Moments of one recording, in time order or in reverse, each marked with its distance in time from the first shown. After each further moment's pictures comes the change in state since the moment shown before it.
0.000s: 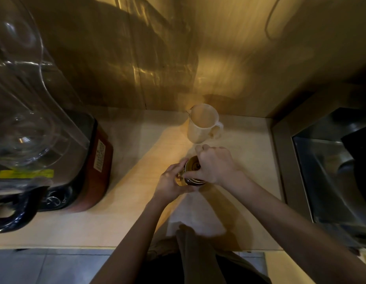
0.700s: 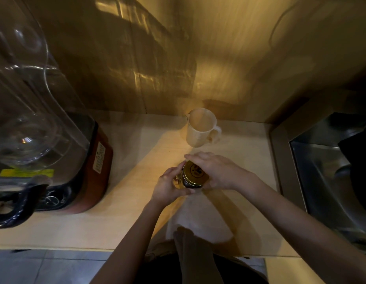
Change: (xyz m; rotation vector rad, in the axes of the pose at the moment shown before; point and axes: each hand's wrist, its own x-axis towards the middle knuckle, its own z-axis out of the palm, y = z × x) left_hand -0.001 -0.003 0.002 0.003 0.024 0.018; right_hand -0.007 0.026 0.002 0.153 -0.285 -0.246
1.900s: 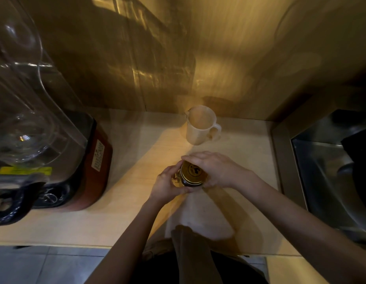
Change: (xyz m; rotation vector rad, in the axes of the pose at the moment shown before) left_hand -0.003 0.005 -0.001 0.034 0.021 -0.010; right_hand 0.001 0.003 0.000 -0.042 0.005 -0.074
